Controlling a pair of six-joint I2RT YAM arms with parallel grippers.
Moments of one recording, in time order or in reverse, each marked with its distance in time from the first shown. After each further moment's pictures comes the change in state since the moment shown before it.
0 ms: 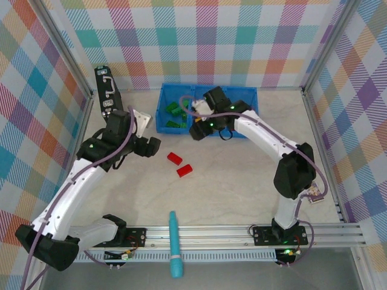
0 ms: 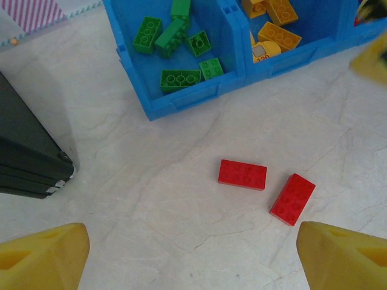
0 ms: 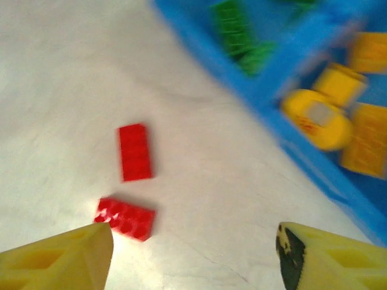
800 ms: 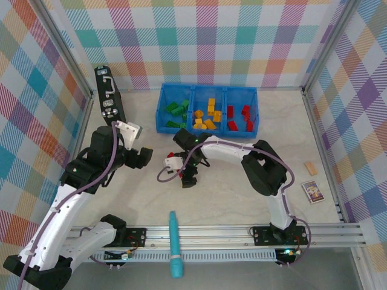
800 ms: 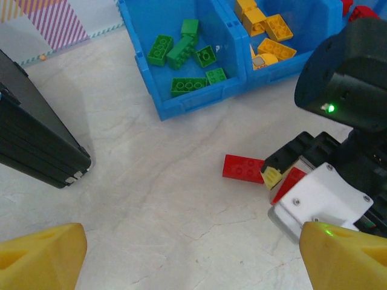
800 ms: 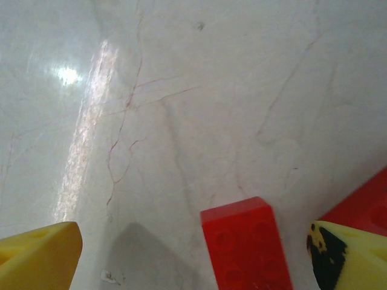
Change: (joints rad) left arm 0.000 -0.213 -0.105 -0.009 -0.016 0.006; right arm 0.256 0.201 -0.203 0.132 -0.071 -0.808
